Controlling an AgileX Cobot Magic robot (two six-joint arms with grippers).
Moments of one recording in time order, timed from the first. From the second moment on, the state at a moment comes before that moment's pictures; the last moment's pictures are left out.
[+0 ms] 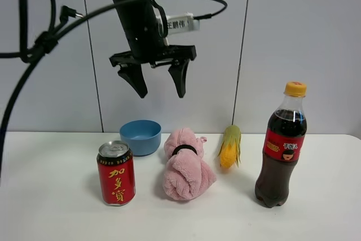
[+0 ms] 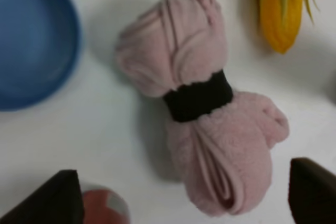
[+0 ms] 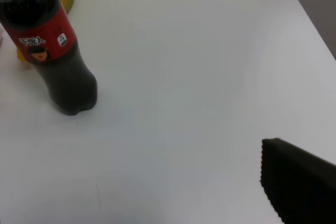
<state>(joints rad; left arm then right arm) -0.55 2.19 -2.12 -0.11 1.22 -0.18 0.02 0.00 -0.48 0.10 1.05 0.04</state>
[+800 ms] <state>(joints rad) -0.60 2.38 -2.12 -0.20 1.07 -0.07 0.02 0.00 -0.48 0.10 1.05 0.04</state>
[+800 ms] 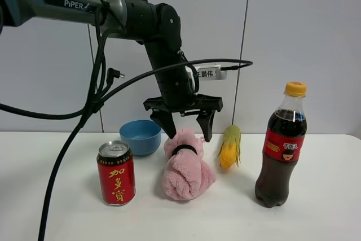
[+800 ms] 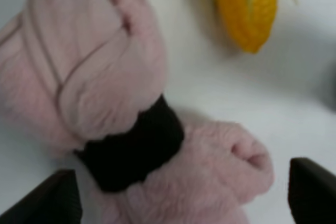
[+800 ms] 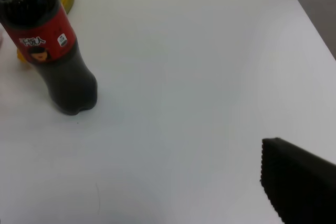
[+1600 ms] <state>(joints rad) -0.60 2.49 -2.13 -0.18 1.02 -0.03 0.02 0.00 -0.48 0.10 1.05 0.04</state>
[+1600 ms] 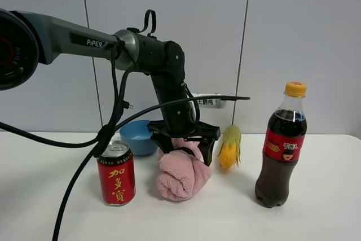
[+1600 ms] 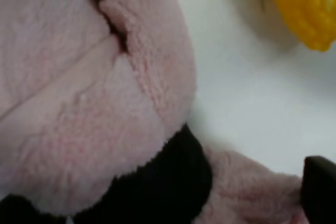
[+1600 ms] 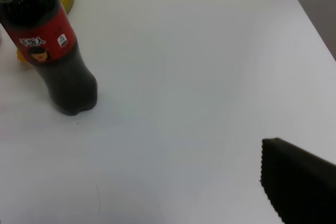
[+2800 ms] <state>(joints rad) -0.60 2.56 -2.24 -0.15 1.12 0.02 0.02 0.00 -0.48 0.10 1.05 0.04</state>
